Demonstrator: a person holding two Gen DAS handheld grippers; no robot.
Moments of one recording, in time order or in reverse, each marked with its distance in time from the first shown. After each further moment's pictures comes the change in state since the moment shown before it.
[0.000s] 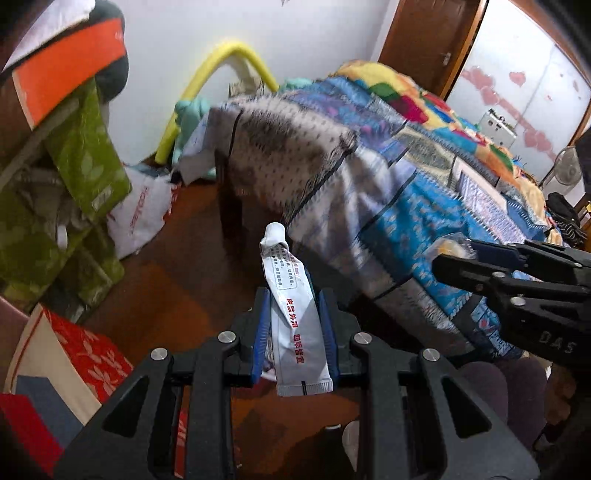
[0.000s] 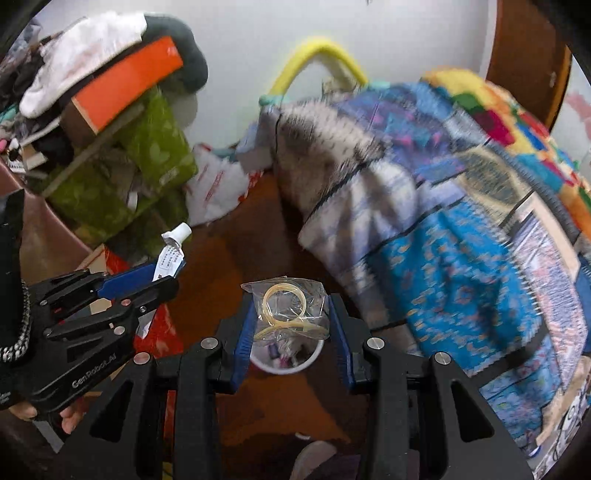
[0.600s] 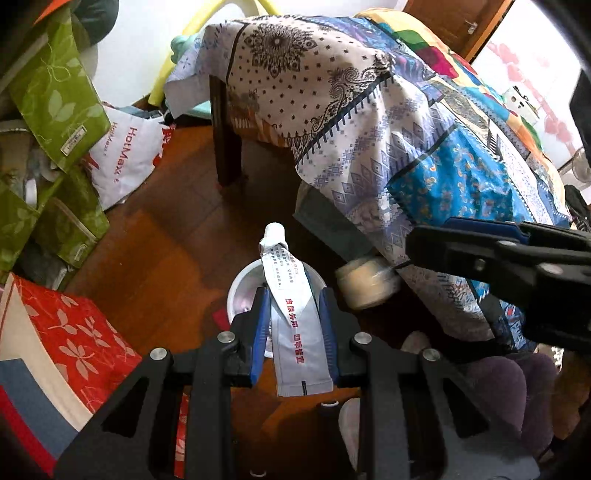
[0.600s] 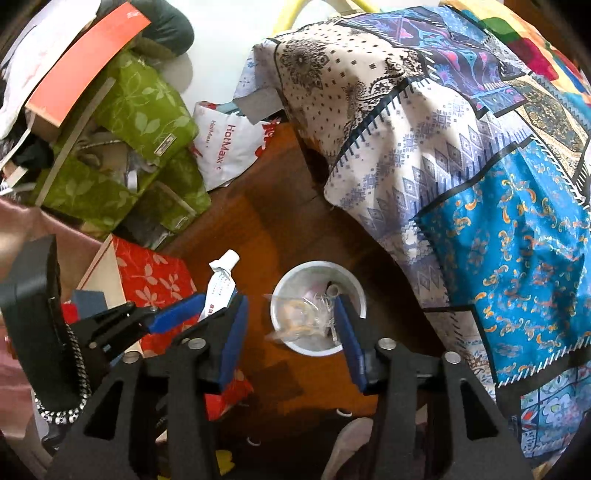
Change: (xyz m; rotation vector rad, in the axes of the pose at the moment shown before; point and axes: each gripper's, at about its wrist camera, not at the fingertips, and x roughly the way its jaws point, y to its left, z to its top) left arm 0.089 0.009 -0.006 -0.063 0.208 0.001; right arm 0.081 -0.012 0.018 0.108 0.192 0.148
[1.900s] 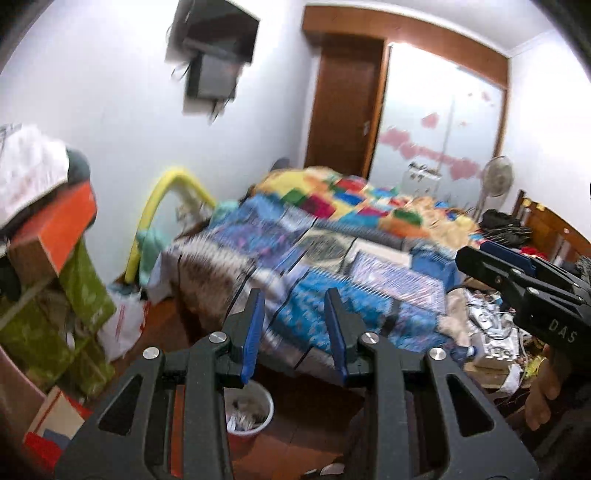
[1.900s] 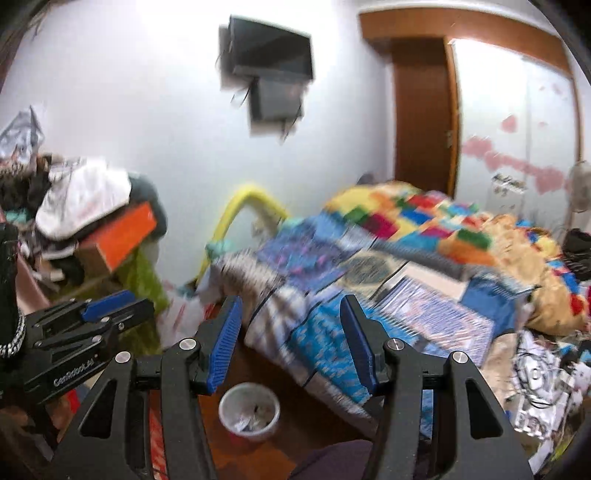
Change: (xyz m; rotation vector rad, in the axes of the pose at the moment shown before) left arm -0.306 -0.122 -0.074 0.311 -0.637 -0.155; right arm -0.310 0.041 -0.169 0.057 -0.830 -0.358
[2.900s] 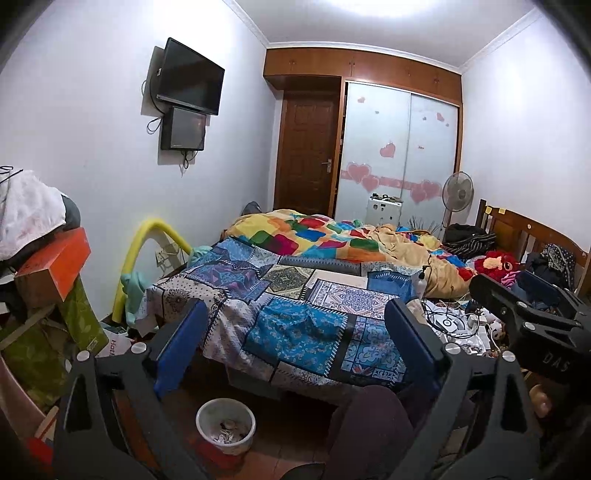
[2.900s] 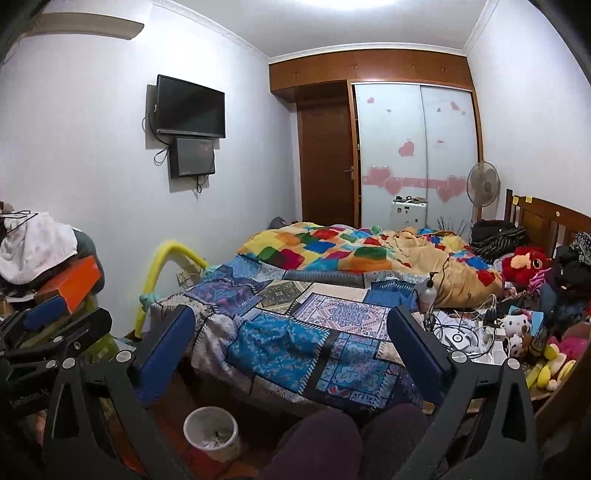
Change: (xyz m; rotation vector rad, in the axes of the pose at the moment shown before) left arm -0.097 -0.044 -0.030 0.078 -0.155 -0.085; right arm -0.114 0.005 -0.047 0.131 -0.177 -0.327
